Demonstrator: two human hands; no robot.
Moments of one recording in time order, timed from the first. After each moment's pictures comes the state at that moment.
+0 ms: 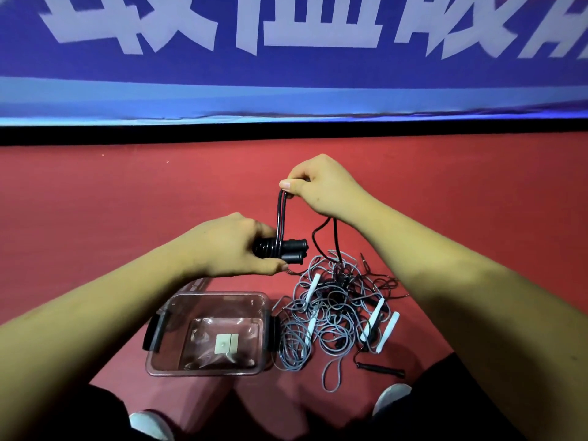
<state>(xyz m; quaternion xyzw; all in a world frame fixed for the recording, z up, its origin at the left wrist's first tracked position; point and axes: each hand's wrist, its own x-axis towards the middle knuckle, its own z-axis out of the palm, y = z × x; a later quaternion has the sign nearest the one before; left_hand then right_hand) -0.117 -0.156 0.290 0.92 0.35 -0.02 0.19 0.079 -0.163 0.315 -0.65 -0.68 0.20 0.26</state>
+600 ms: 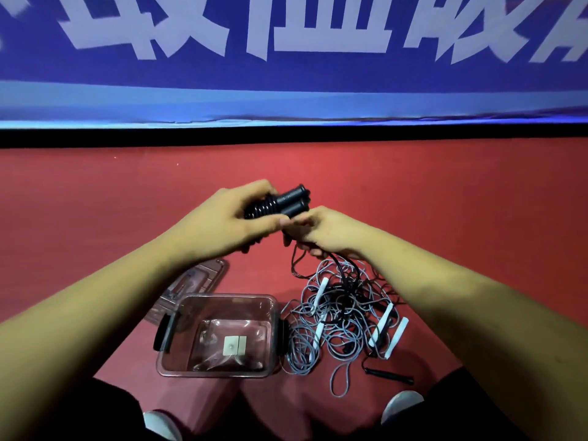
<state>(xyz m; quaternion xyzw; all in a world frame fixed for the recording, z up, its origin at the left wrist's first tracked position) -0.134 -0.149 0.310 0.83 0.32 0.22 0.40 0.072 -0.175 0.259 -0.59 -0.60 0.49 0.23</state>
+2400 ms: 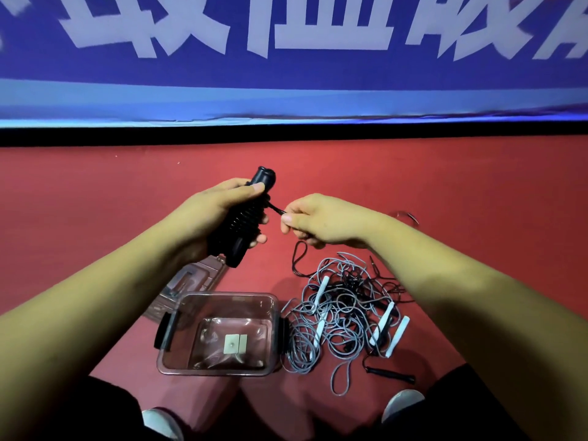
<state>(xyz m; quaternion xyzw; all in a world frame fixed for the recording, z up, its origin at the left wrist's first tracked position) -0.134 -0.145 0.310 0.54 0.42 0.25 0.69 0.064 -0.178 0.291 -0.59 -0.64 0.46 0.18</state>
